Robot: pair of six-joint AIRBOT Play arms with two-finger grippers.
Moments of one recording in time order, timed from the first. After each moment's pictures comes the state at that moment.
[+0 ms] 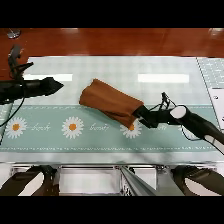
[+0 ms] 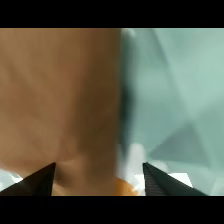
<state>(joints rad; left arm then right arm) 0.04 -0.95 0.89 0.83 -0.95 -1.32 0.30 -1.23 0.59 -0.69 0.61 1.75</state>
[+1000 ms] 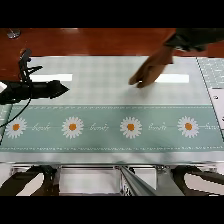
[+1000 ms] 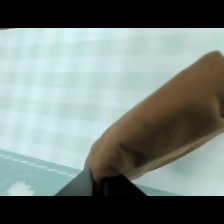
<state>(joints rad) 0.01 -1.00 0.89 0.83 -0.98 -1.32 -0.04 -1.38 1.81 -1.07 1.38 1.66</state>
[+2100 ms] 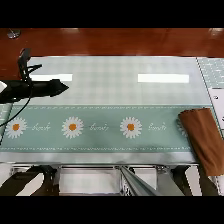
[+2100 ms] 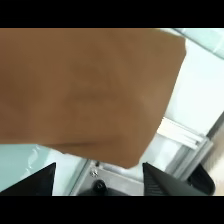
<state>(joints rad) 0.02 -1.00 0.92 0.83 -0.94 -1.32 -0.94 -0.74 0.88 -1.67 1.61 1.76</state>
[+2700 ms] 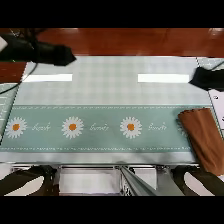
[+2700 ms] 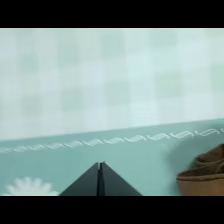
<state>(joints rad) -0.20 -1.23 1.39 1.16 -1.08 -1.44 -0.05 -1.07 1.19 -1.40 1.22 1.71</state>
